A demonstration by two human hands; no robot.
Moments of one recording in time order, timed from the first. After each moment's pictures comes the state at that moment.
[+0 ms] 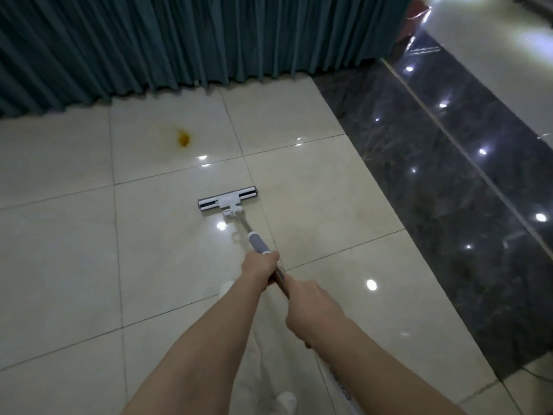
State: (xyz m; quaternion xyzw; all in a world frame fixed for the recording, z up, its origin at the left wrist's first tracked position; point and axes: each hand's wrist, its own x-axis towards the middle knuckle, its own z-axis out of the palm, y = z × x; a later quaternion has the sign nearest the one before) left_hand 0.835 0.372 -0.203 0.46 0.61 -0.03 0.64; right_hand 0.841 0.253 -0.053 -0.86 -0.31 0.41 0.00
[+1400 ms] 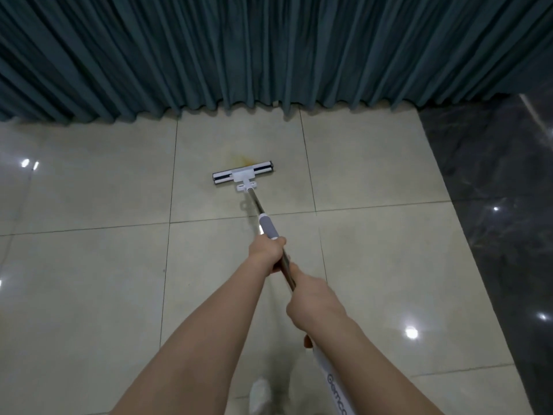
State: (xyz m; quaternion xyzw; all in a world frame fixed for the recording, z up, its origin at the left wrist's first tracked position) left_hand 1.003 0.926 -0.227 0.41 0.65 0.01 0.63; right_hand 1.032 0.810 -0.095 -0.82 -0.33 0.47 0.01
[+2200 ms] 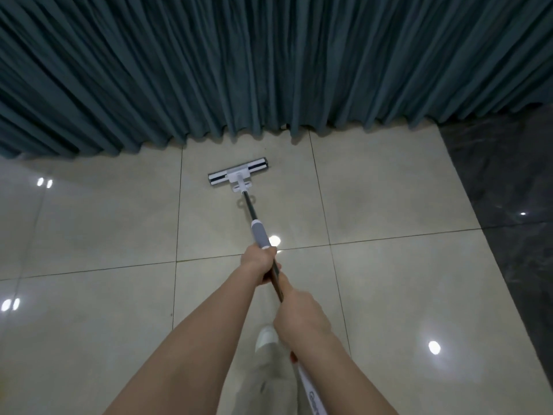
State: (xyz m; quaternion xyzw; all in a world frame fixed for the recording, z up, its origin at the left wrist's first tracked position) left_hand 1.066 1.093 -0.237 0.41 0.68 -0.01 0.61; right_hand 1.094 0.973 -0.127 -0.81 -0.31 0.50 0.01
